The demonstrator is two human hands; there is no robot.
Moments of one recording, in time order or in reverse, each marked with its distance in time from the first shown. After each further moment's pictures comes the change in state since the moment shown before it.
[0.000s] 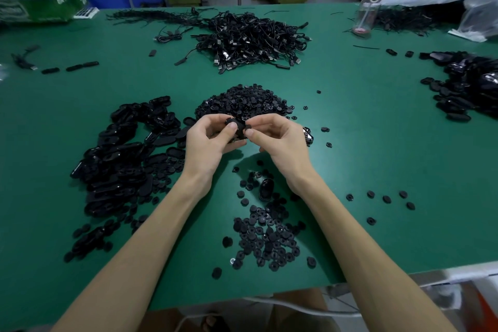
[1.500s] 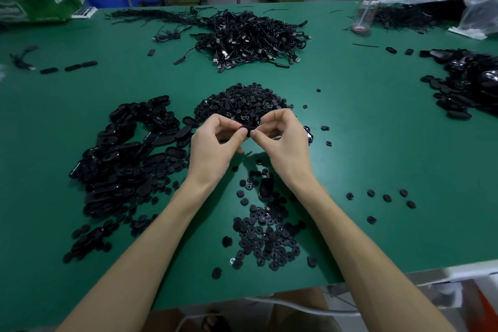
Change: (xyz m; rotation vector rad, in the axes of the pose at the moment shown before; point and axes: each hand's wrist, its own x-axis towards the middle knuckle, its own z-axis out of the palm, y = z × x) left_hand 0.000 -0.009 0.002 0.272 -0.058 0.211; right_hand -0.002 0.003 0.003 -0.278 0.163 -0.059
